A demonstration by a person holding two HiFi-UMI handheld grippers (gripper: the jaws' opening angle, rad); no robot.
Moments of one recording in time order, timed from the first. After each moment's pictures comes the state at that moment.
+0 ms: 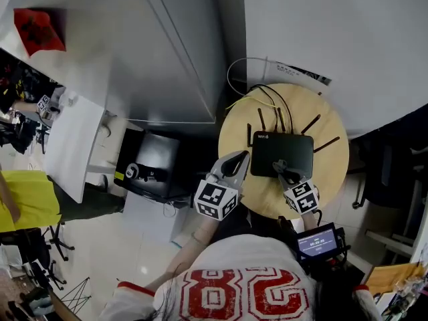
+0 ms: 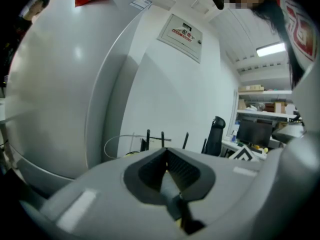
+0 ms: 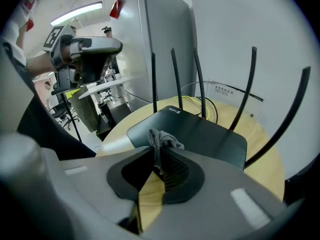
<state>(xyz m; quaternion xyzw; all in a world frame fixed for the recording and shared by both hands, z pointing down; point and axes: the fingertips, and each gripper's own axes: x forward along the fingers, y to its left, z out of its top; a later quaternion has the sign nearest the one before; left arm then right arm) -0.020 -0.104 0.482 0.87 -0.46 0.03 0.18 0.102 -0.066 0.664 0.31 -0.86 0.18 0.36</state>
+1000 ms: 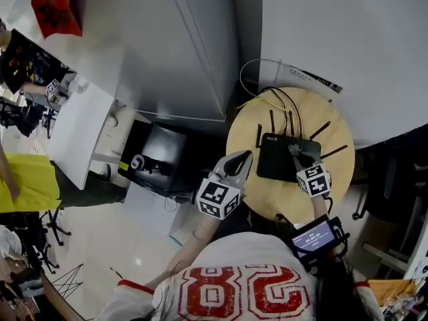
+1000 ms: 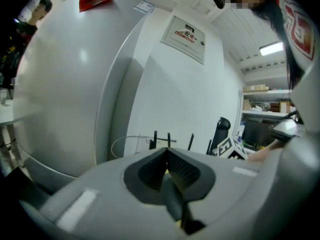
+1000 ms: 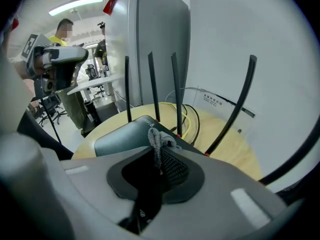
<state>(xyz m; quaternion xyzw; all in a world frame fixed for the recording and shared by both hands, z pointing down) -0.034 -0.104 0.483 0.85 -0.49 0.03 0.18 0.129 -0.148 0.658 0.34 -0.84 0.15 0.39</state>
